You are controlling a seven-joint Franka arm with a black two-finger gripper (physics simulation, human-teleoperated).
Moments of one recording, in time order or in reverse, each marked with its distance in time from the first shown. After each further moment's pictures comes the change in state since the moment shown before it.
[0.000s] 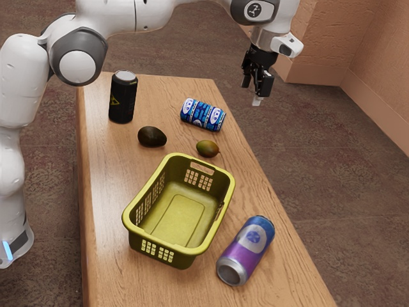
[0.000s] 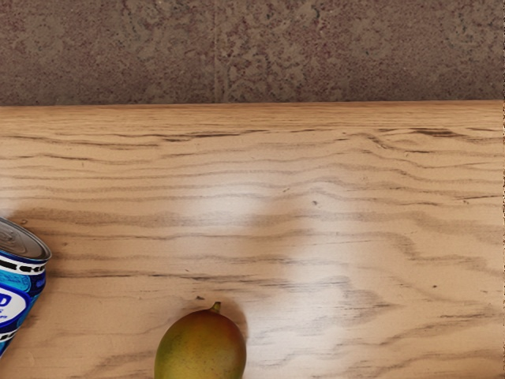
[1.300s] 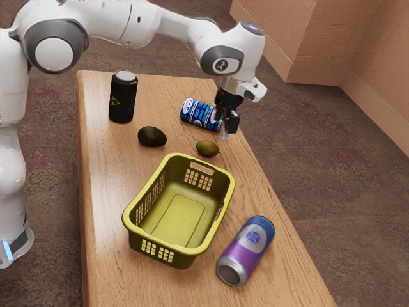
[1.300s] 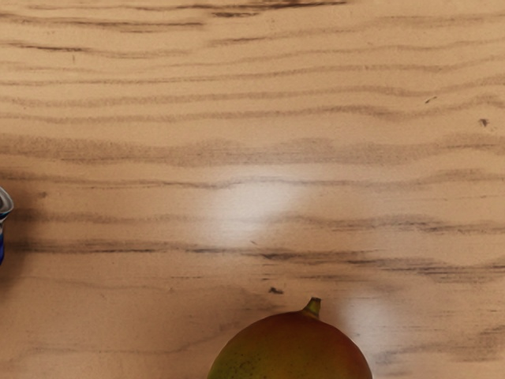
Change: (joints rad) arm 0.030 -0.187 0.084 -0.640 -0.009 0.459 0.061
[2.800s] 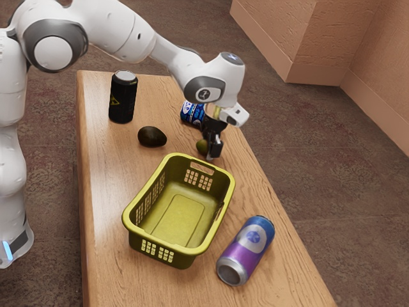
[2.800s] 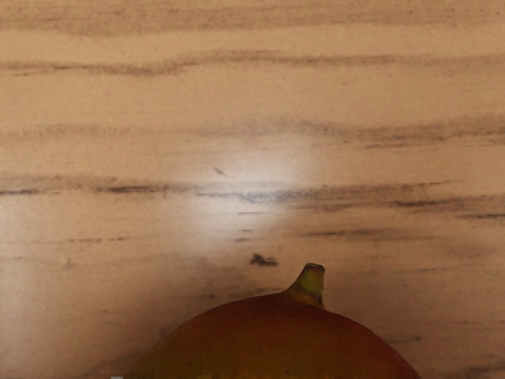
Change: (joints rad) arm 0.021 -0.011 0.001 -0.254 -0.035 0.246 0.041
